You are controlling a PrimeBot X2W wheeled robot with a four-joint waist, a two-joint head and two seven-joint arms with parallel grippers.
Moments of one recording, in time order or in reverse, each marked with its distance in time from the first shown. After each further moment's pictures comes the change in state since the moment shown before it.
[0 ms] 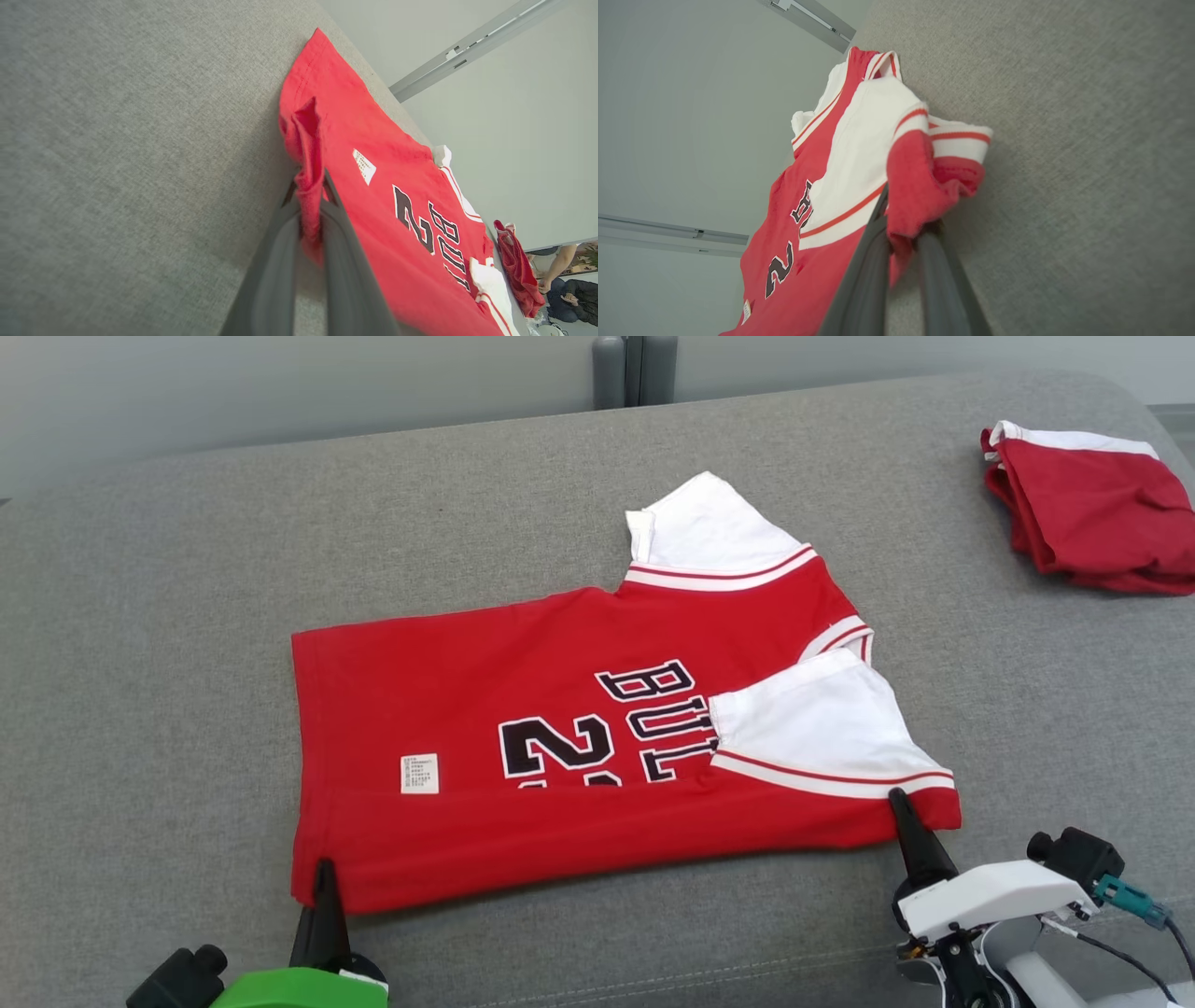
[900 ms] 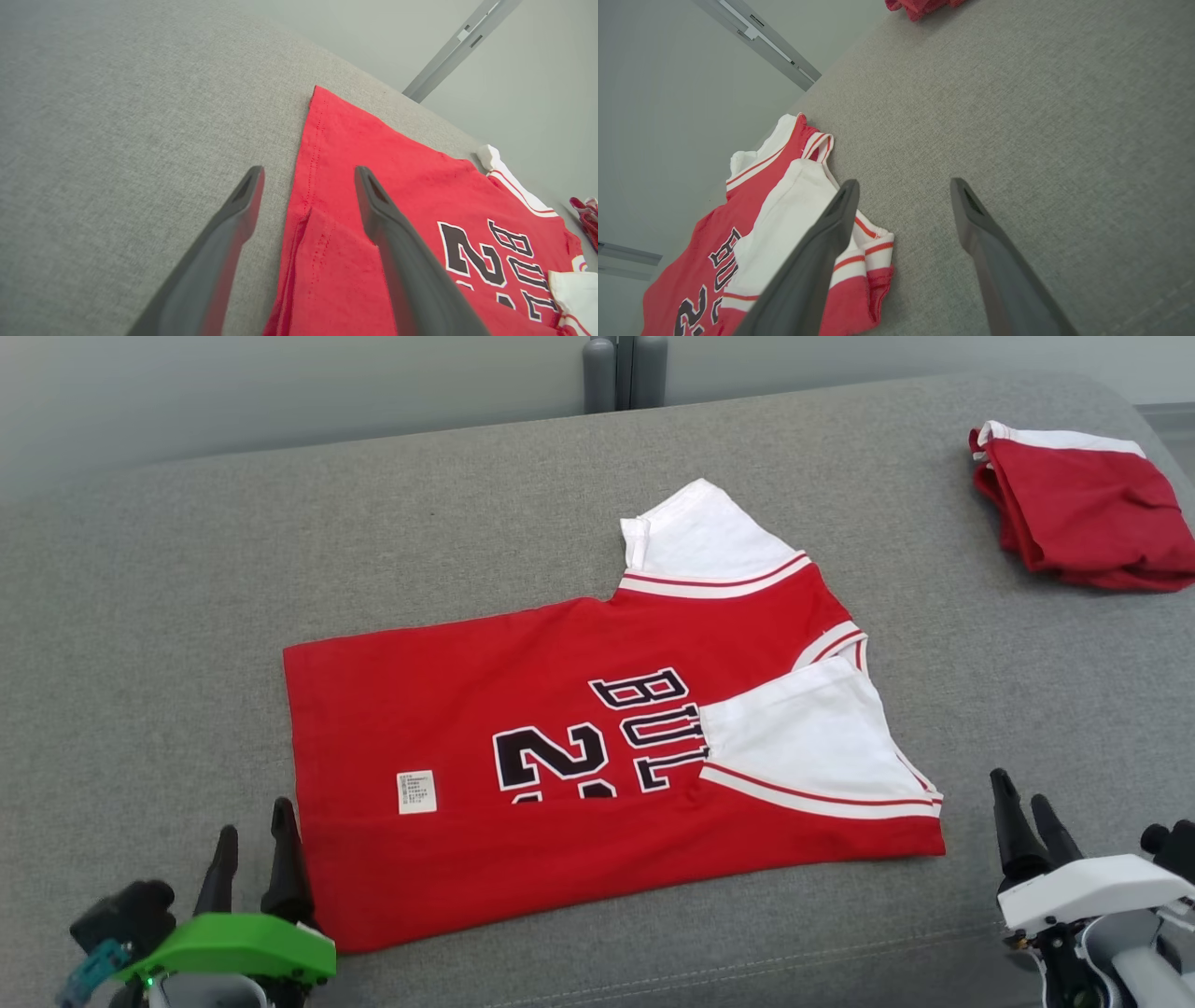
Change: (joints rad) left arm -0.083 0.123 -0.019 0.043 0.167 0.074 -0.014; right arm 0.033 -0.090 -0.142 0.021 -0.164 0.000 -0.003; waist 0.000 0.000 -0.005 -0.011
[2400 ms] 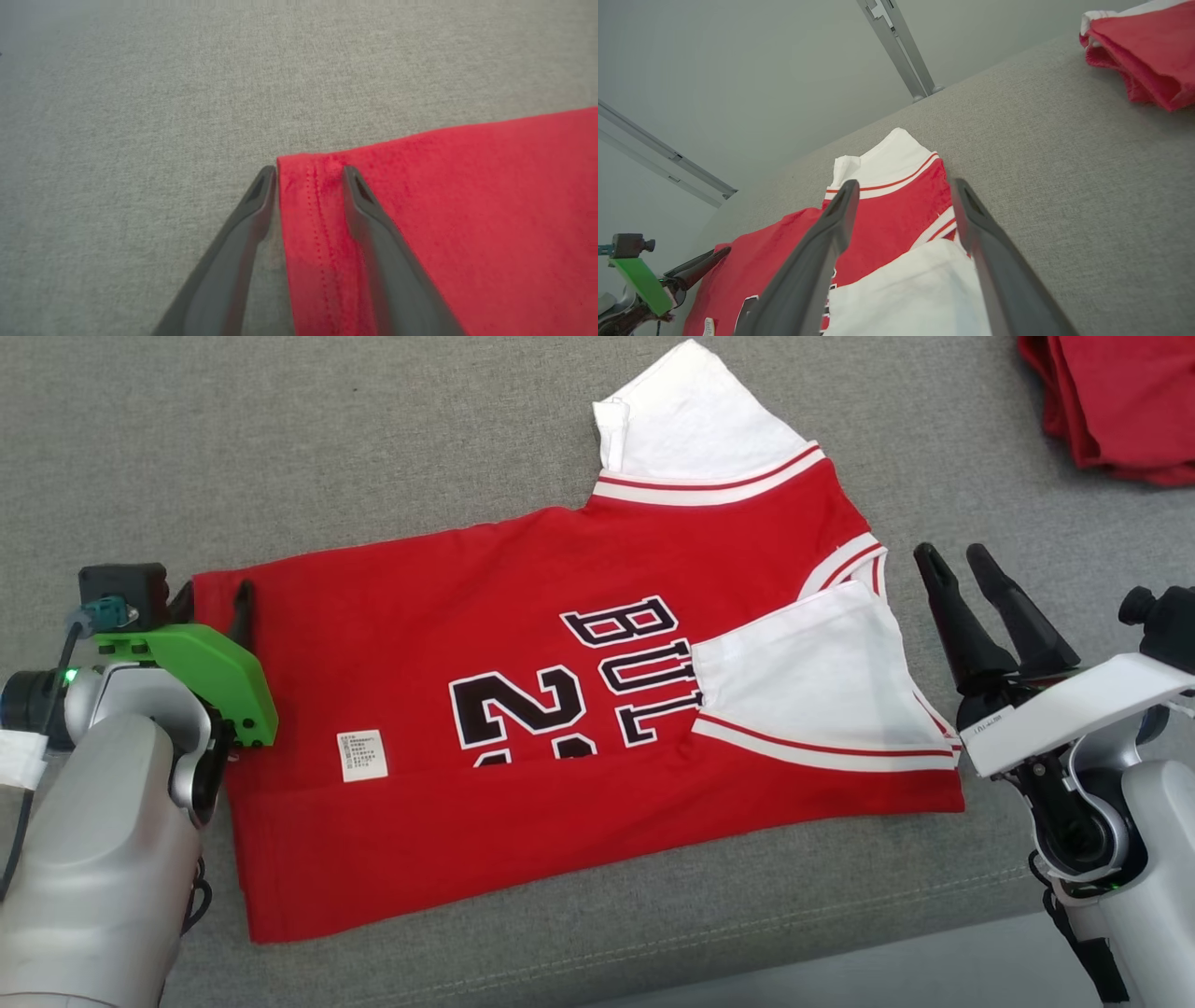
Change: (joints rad) left arm -0.687 0.158 -0.251 0.516 0.270 -0.055 0.241; right arm -0.168 -0.027 -0.003 -0.476 -0.205 0.000 0.260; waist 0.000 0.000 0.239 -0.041
